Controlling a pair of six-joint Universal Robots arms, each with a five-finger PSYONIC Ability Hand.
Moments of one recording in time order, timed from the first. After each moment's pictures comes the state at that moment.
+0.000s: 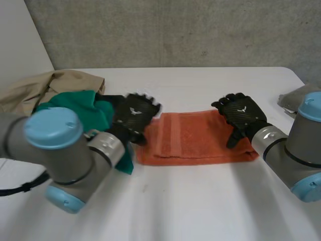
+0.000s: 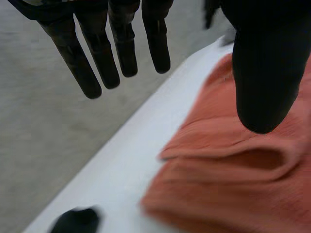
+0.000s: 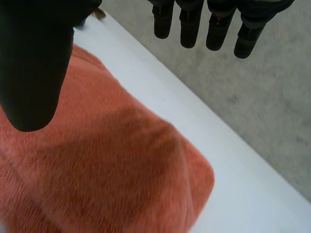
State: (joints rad) left arm 4.14 -2.06 -1.56 3.53 -1.37 3.56; right arm 1.86 -1.12 1.60 -0.24 1.32 2.69; left_hand 0.49 0.47 0.47 0.47 0.30; right_hand 0.22 0.21 0.21 0.21 0.05
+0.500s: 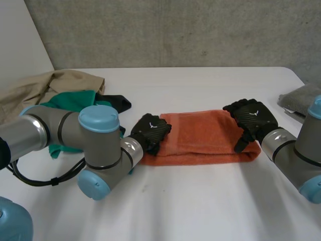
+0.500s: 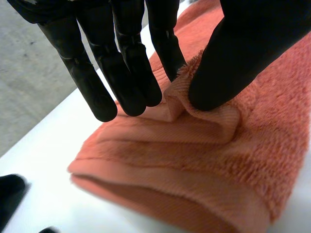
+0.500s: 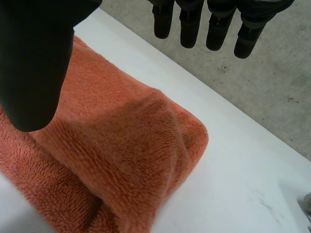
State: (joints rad) left arm 4.09 -2.38 -1.20 3.27 -1.40 3.57; right arm 1.80 -1.12 1.63 -0.23 1.33 2.76; left_hand 1.12 1.19 1.18 1.19 0.98; right_hand 0.22 0.21 0.21 0.21 0.05
